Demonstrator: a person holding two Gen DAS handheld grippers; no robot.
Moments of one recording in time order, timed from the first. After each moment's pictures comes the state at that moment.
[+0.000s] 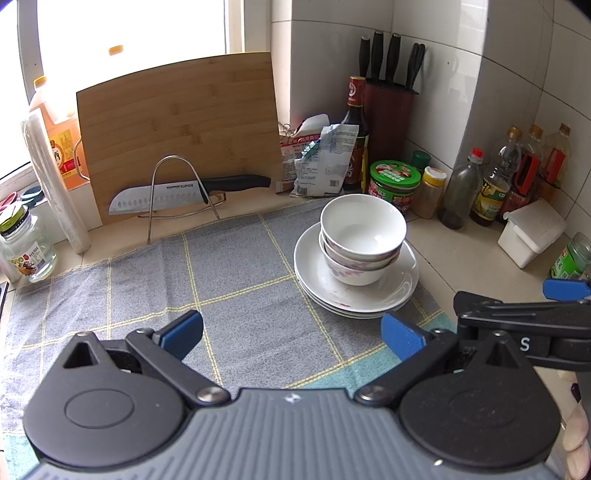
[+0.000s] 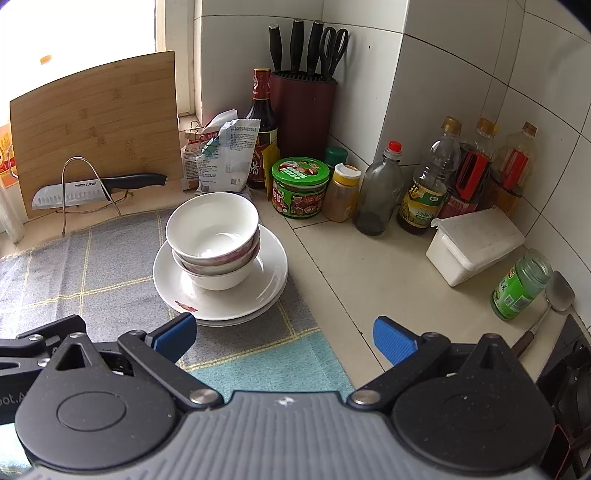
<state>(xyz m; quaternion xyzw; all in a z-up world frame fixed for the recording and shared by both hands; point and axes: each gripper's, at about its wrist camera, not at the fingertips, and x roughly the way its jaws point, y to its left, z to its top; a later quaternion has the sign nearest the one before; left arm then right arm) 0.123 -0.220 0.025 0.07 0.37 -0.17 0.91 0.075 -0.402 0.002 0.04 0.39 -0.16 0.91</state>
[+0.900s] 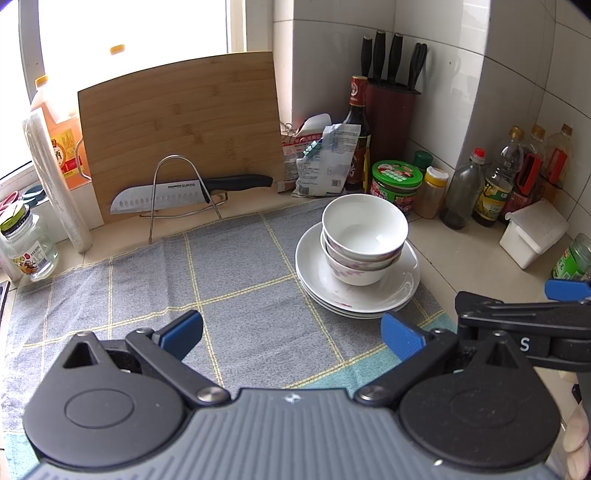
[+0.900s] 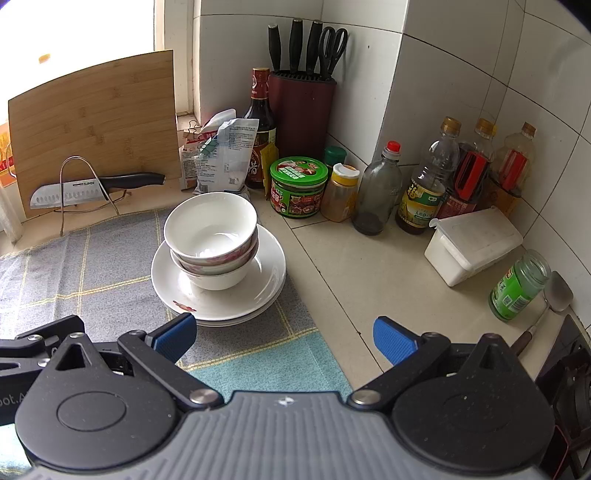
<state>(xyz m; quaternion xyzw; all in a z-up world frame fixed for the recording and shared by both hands) 0.123 -0.220 0.026 0.07 0.37 -0.17 0.91 0.075 -0.405 0.003 0.03 0.39 -0.16 0.91</state>
